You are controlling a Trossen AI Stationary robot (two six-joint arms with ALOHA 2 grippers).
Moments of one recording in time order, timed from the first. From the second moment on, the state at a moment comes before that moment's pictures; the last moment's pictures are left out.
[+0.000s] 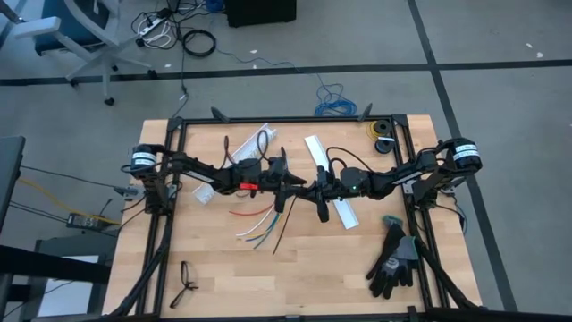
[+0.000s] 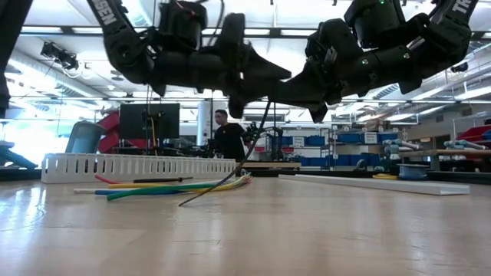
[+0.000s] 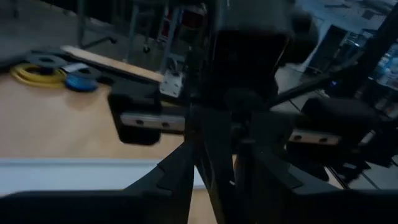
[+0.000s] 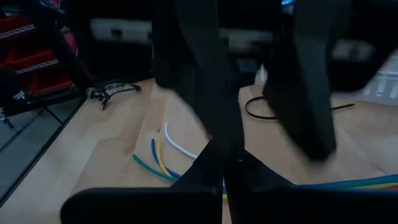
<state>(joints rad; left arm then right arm) 0.10 1.82 0.80 0.95 0.15 -0.32 0.02 1.57 0.52 0.87 -0.03 0.26</state>
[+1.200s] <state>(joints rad) 0.11 1.85 0.72 1.13 0.28 -0.37 0.02 1.57 0.52 0.87 -0.02 0.27</state>
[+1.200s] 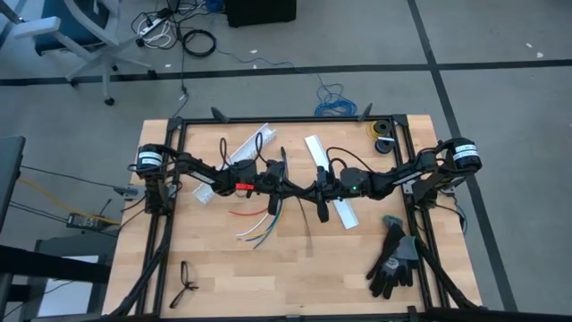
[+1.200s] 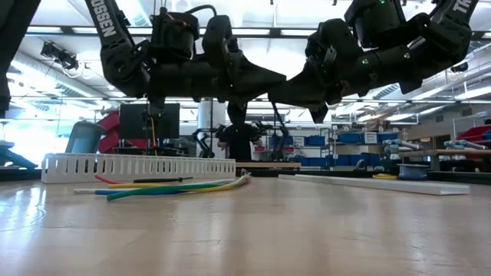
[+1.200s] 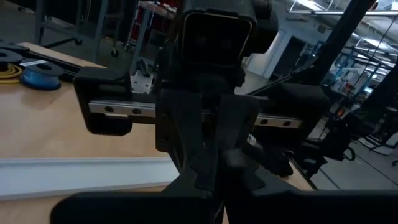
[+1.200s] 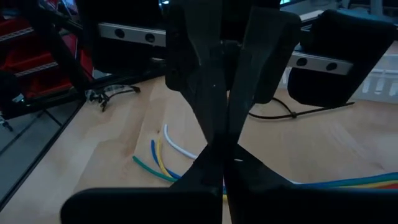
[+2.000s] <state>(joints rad) 0.13 1.85 0.72 1.22 0.26 -0.35 0.02 1.57 0.52 0.89 -0.02 0.27</state>
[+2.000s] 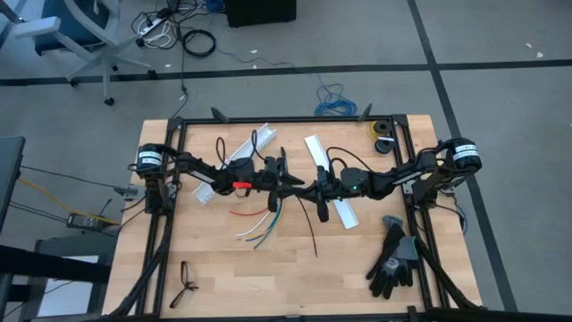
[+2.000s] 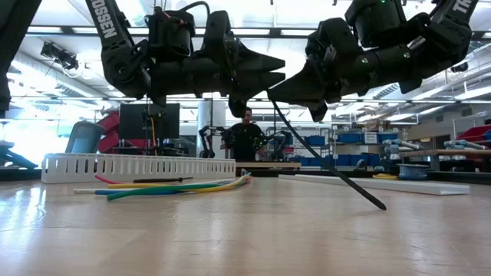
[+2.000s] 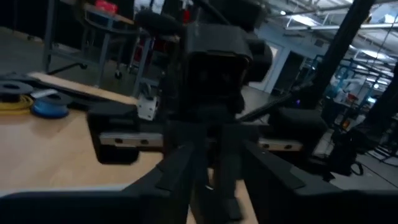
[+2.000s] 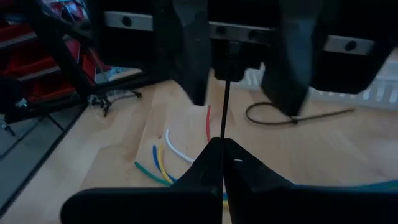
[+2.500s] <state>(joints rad) 0.15 1.85 0.71 1.25 0.35 -0.35 0.02 1.57 0.52 0.97 0.06 0.26</state>
